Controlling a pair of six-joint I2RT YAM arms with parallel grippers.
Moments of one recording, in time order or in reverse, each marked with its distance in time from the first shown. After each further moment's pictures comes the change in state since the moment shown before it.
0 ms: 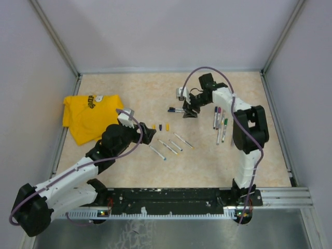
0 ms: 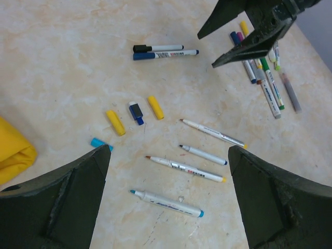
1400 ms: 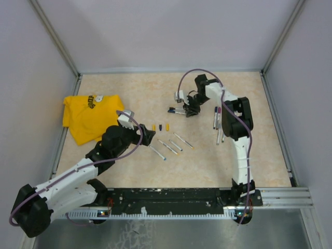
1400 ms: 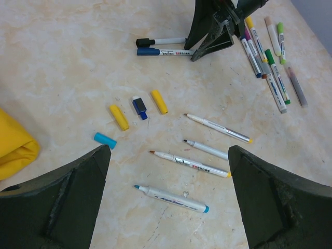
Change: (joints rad) left arm 0.003 -0.008 -0.026 -0.009 -0.001 0.017; right arm -0.027 0.397 0.384 -0.276 0.124 -0.211
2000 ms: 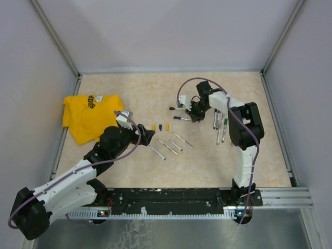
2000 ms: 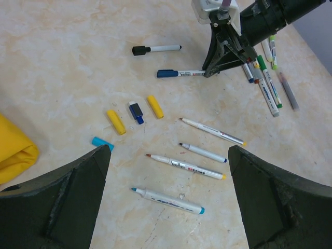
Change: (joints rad) left arm 0.000 -0.037 -0.004 0.000 0.007 0.000; right arm 0.028 -0.233 -0.349 0.233 0.219 0.258
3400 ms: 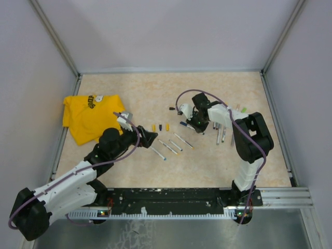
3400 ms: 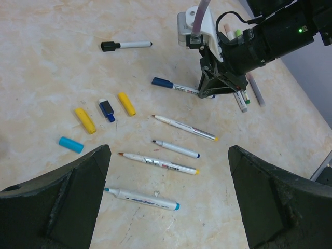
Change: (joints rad) left arm 0.000 -0.015 -0.034 0.062 0.106 -0.076; right arm 0.111 -0.247 -0.333 0.122 0.324 0.446
